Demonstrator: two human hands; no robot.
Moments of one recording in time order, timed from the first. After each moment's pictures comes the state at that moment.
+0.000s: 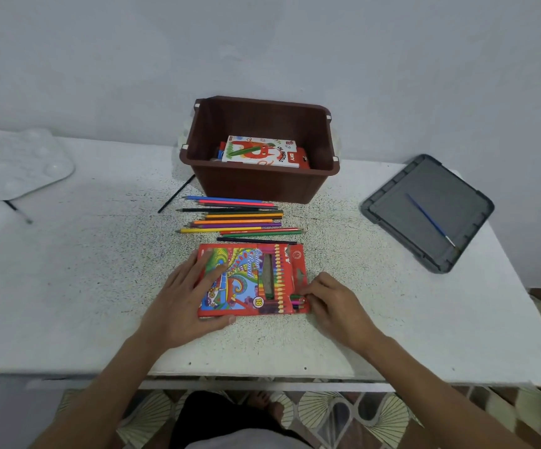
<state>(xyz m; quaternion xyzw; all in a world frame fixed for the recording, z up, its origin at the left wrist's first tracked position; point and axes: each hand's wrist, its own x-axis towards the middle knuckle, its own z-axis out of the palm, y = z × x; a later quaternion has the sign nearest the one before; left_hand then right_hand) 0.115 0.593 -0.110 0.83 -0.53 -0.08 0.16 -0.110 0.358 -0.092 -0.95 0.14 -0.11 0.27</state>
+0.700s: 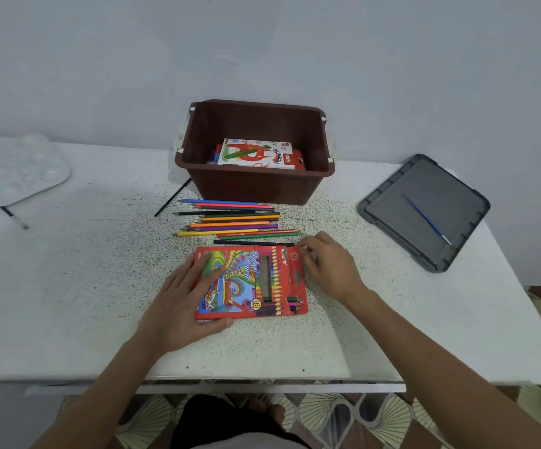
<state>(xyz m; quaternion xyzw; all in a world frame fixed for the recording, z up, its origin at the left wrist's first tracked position) 0.116 0.594 -0.113 0.82 -0.54 -0.08 0.17 -0.054 0.322 -0.066 -0.94 0.24 -0.12 0.22</state>
